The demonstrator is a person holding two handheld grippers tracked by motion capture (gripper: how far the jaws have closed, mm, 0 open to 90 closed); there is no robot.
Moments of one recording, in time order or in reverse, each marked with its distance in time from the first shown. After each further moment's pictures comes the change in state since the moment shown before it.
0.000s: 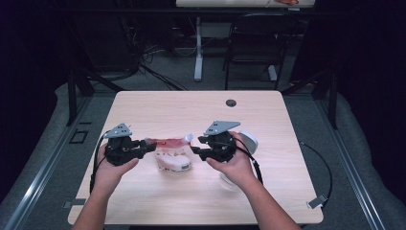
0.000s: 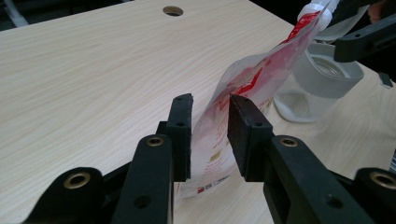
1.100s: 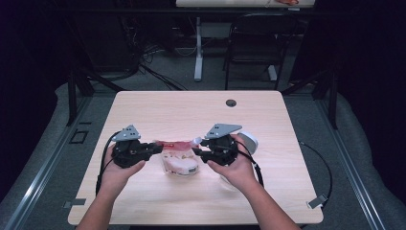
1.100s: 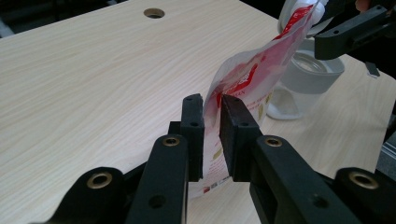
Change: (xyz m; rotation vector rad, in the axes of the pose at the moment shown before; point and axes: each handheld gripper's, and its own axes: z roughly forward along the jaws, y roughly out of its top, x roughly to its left) left arm -0.023 0.006 0.010 0.011 -0.034 0.070; right arm 0.009 -0.003 -0.012 0.002 -0.024 -0.011
